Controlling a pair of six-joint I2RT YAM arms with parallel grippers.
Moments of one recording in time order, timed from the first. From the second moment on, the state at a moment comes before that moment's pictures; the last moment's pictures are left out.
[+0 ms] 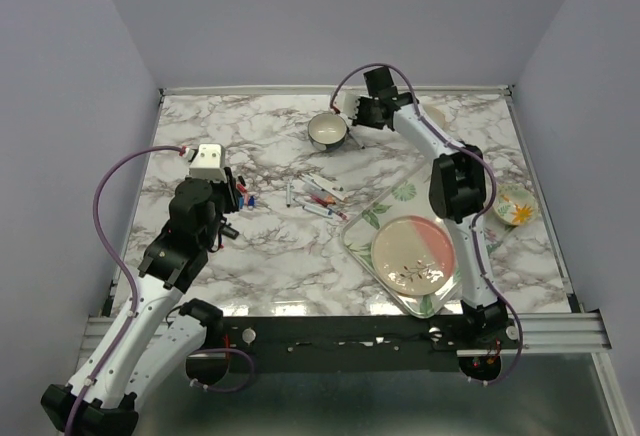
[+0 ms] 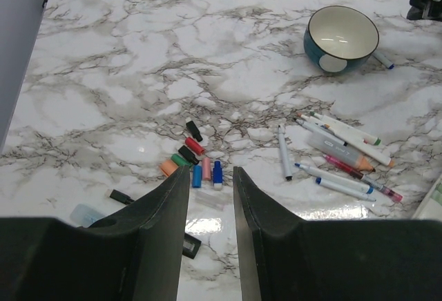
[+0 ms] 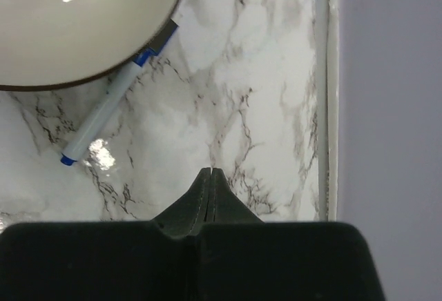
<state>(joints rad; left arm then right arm) -0.41 0.67 0.72 -0.31 -0.33 -0.14 0.39 2.44 2.22 -0.60 -0.05 -1.08</state>
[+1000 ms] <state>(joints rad) -0.39 0.67 0.72 -0.31 -0.33 -0.14 0.39 2.54 2.32 -0.76 -0.30 -1.29</state>
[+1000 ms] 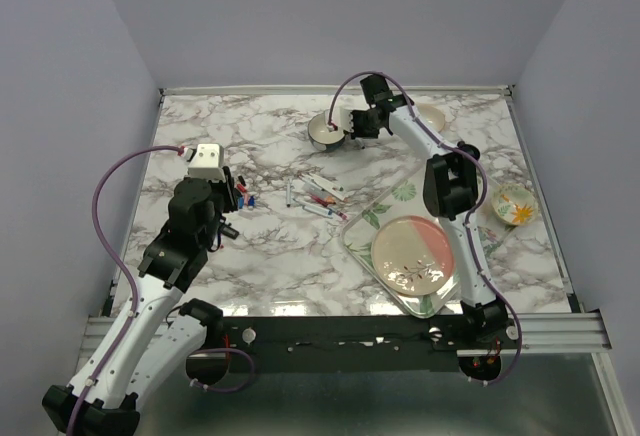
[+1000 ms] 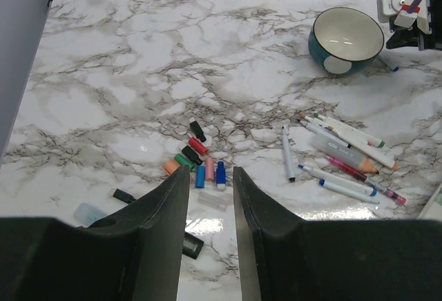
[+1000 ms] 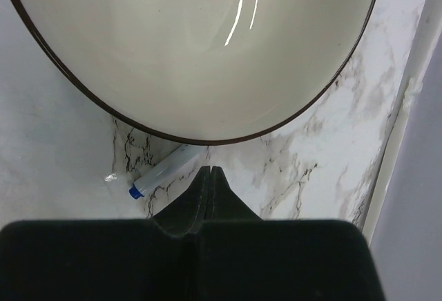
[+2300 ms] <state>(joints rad) -0.38 0.67 0.72 -0.31 -0.33 -0.14 0.39 2.58 2.36 -0.89 -0.32 -1.36</state>
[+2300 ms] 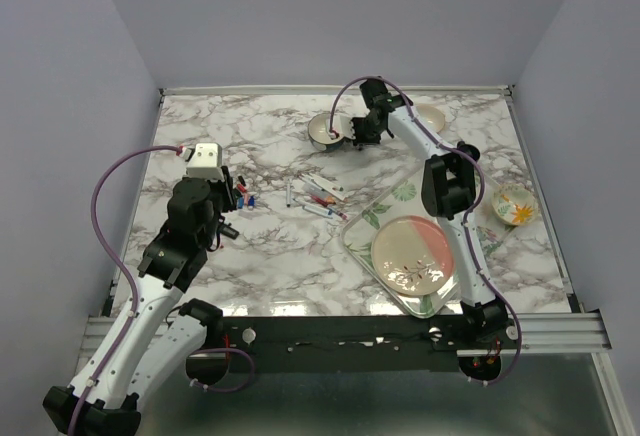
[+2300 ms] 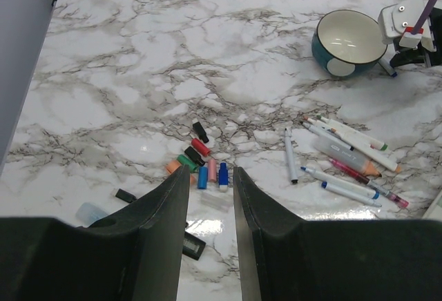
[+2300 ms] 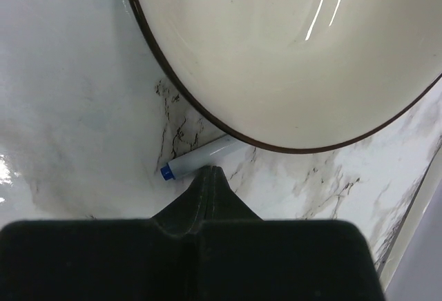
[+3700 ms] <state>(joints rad) -0.38 0.64 0.72 -0.31 -0.33 -0.14 0.41 2.36 2.19 -0.78 -0.29 -0.98</state>
